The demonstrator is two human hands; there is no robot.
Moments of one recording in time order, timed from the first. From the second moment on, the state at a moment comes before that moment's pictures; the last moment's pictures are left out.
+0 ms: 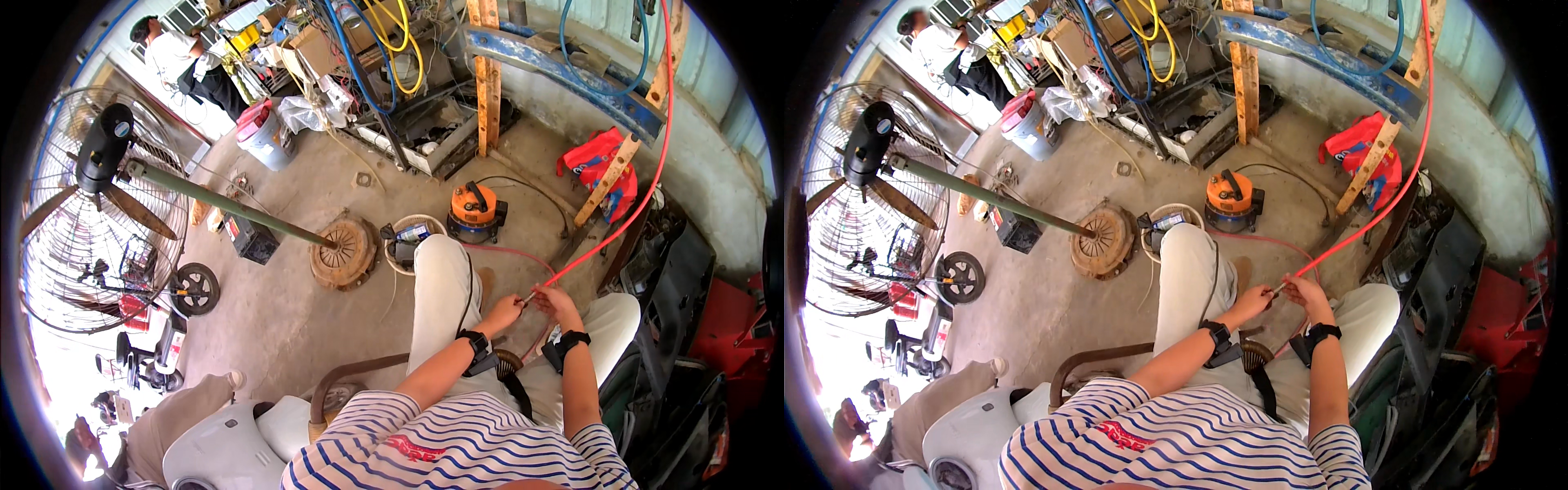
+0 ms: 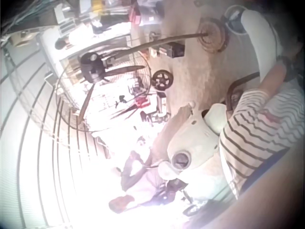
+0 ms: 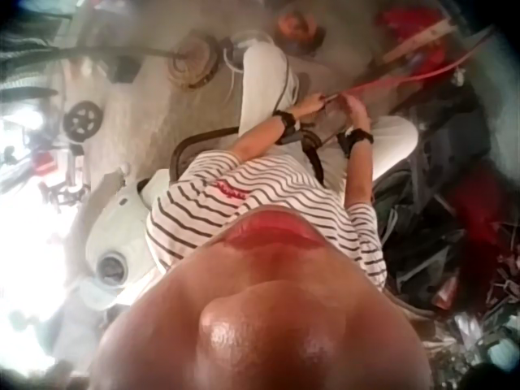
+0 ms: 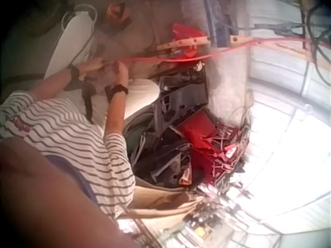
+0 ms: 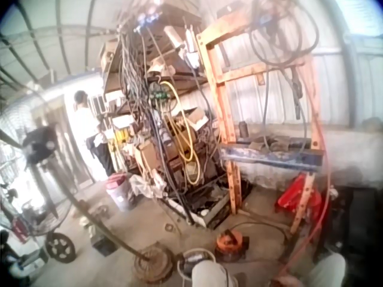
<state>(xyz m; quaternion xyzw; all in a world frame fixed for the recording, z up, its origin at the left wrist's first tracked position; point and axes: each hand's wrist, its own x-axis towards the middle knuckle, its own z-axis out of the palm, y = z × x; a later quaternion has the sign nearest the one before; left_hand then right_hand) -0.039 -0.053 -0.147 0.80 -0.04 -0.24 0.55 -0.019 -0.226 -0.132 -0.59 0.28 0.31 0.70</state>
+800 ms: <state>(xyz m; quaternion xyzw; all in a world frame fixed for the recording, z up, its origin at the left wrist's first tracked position) -0.031 -0.053 -0.137 0.61 0.10 -0.32 0.72 -0.017 -0.219 -0.104 -0.58 0.25 0.29 0.72</state>
